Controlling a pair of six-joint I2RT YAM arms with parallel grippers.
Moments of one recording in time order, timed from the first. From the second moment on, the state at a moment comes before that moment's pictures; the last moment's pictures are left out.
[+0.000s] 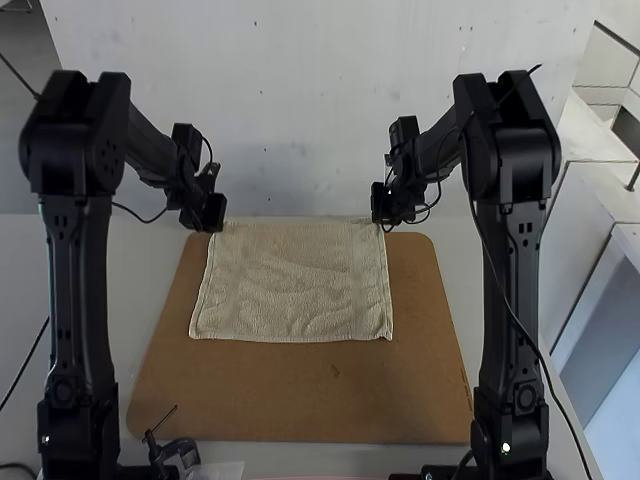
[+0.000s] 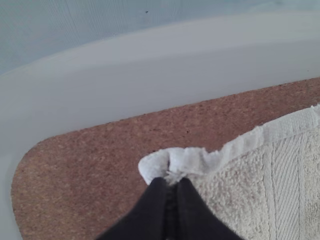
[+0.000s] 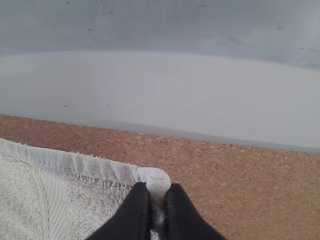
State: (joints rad) left arm -0.05 2.14 1.34 -0.18 0.16 0.14; right arm 0.21 2.12 1.34 -0.17 -0.12 0.11
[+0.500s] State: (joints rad) left arm -0.05 1.89 1.12 -0.18 0.16 0.14; right arm 0.21 1.89 1.14 -0.14 -0.13 0.11
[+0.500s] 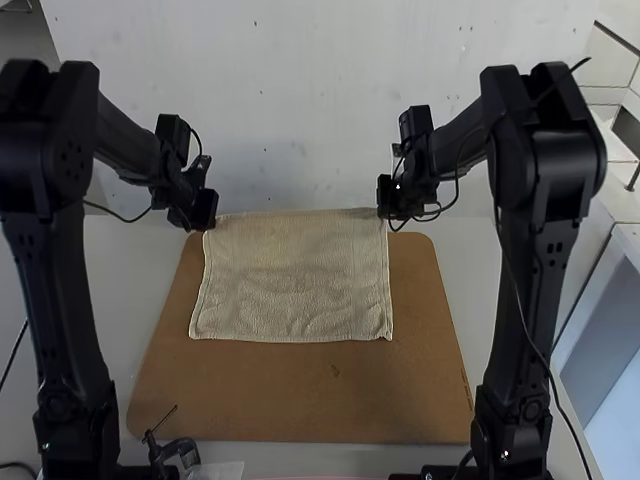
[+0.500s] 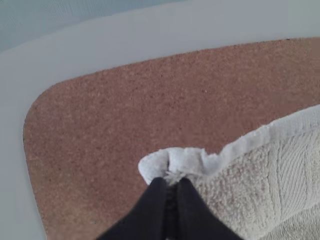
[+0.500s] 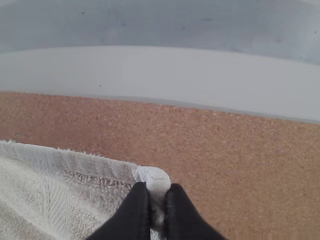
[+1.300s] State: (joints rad) left arm -0.07 1.52 0.77 -0.19 0.18 0.15; right arm 0.23 1.46 0.77 -0.26 -0.16 0.11
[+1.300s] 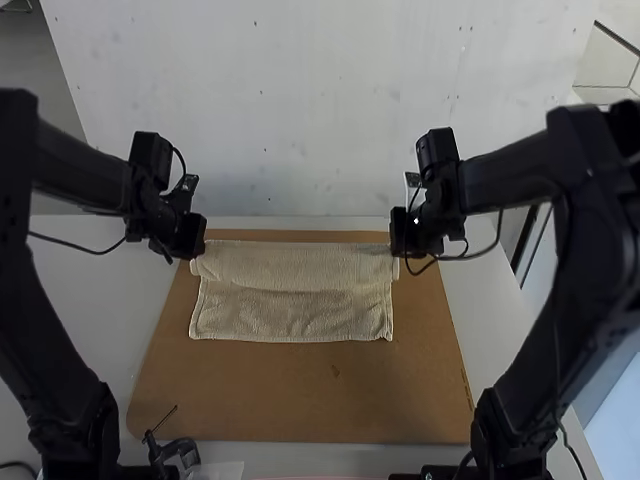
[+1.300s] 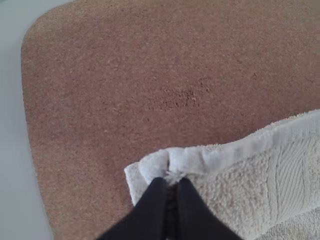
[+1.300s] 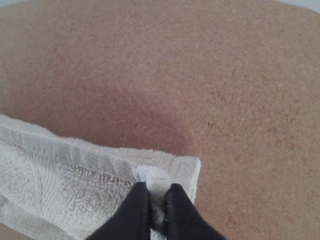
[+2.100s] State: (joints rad) left arm -0.09 1.40 0.61 -0.21 0.17 0.14; right arm 0.30 1.38 0.61 -0.27 -0.10 0.12
